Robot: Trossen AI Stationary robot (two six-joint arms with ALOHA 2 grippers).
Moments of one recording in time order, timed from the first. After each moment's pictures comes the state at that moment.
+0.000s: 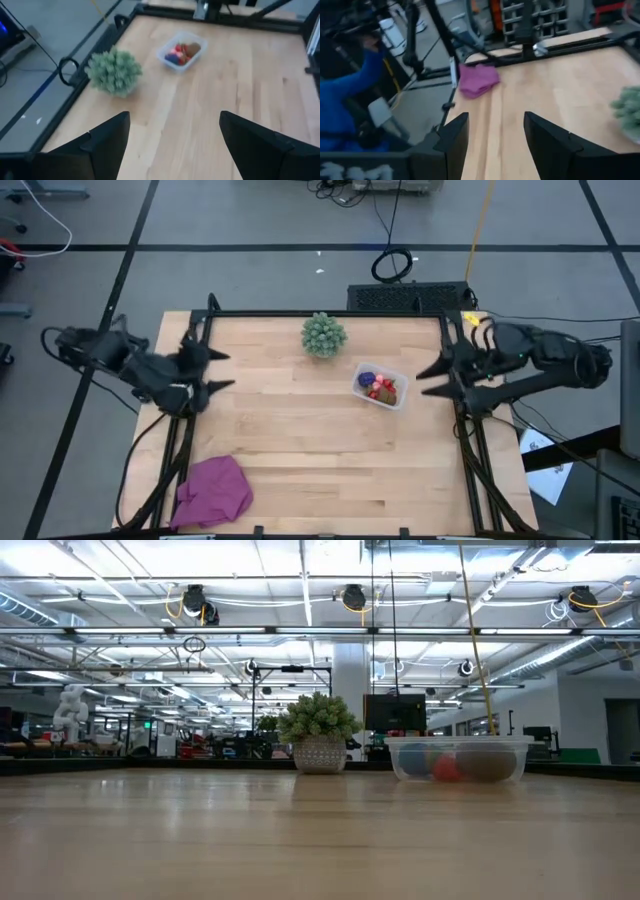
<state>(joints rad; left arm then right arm) -0.40 0.90 1.34 -1.16 -0.57 -0.42 0.12 0.76 1.17 -0.75 -0.11 0.29</state>
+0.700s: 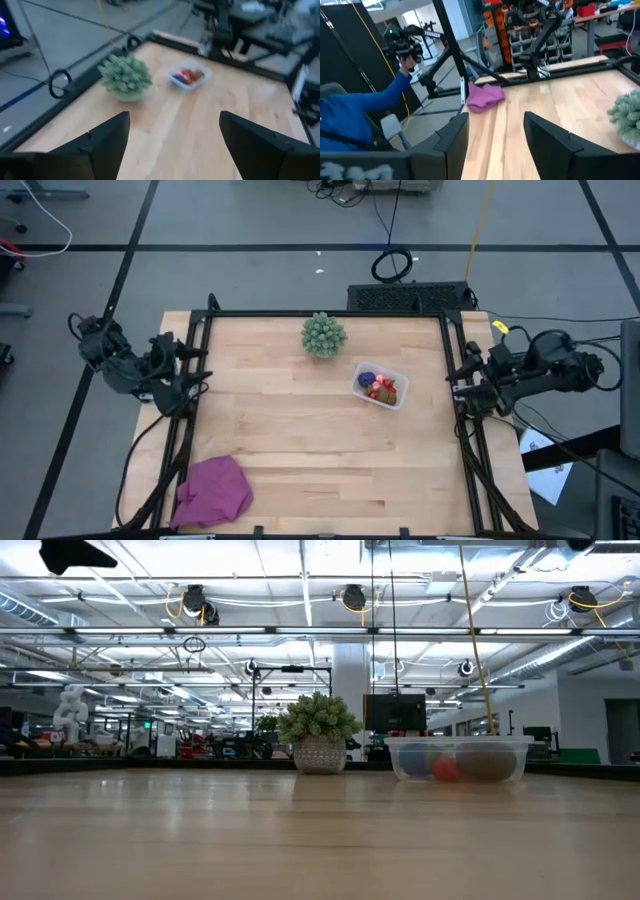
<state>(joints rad) -0.74 0.45 0.97 -1.17 -0.91 -0.72 0.21 0.30 0.87 -0.68 -0.05 0.30</state>
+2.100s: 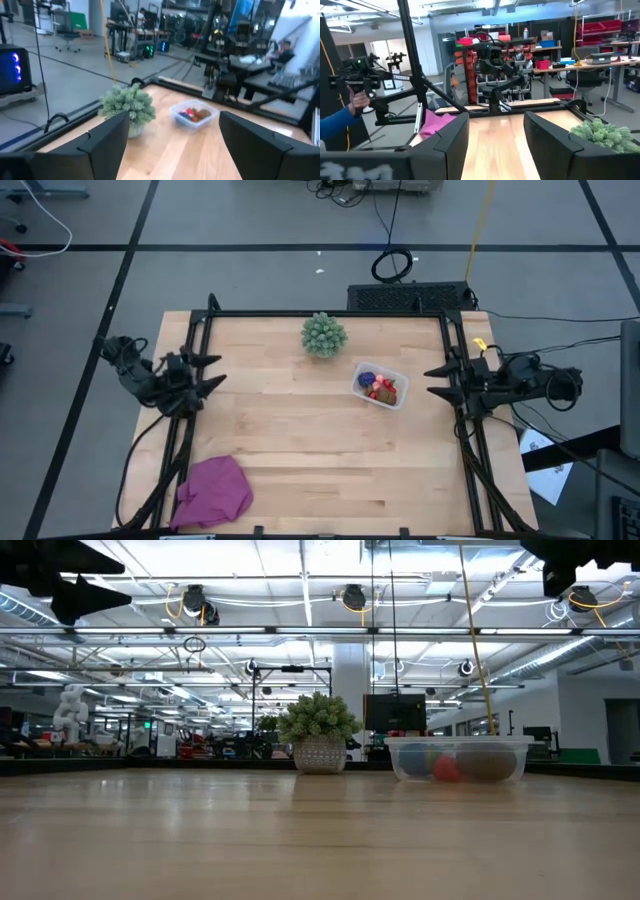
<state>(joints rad) -0.70 0.01 0.37 -0.42 -1.07 -0.22 0.17 0.08 0.40 -0.23 0.13 0.11</state>
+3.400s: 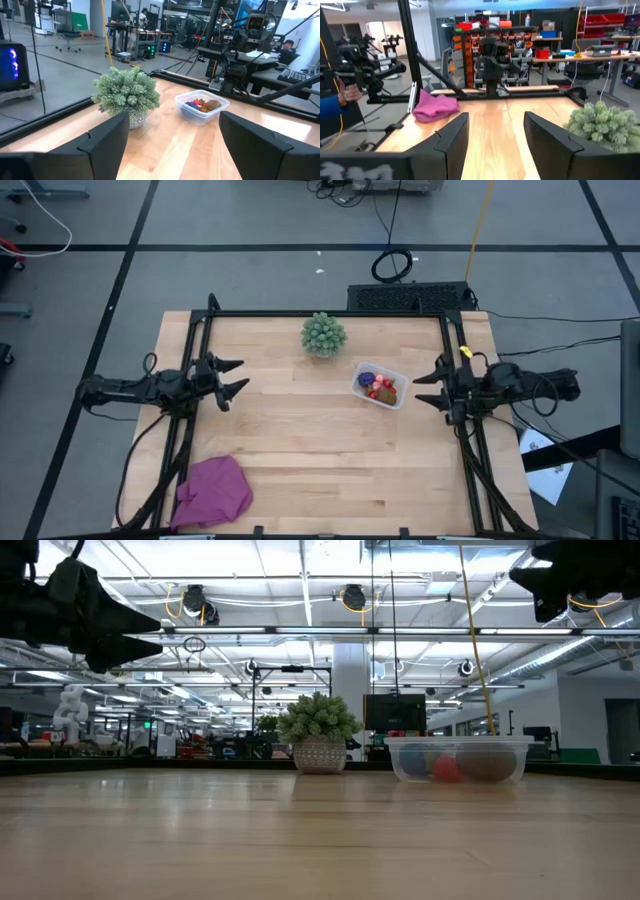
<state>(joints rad) -0.08 0.01 0.05 -0.04 -0.45 -0.16 0.17 0.08 0.27 -0.16 0.13 0.07</state>
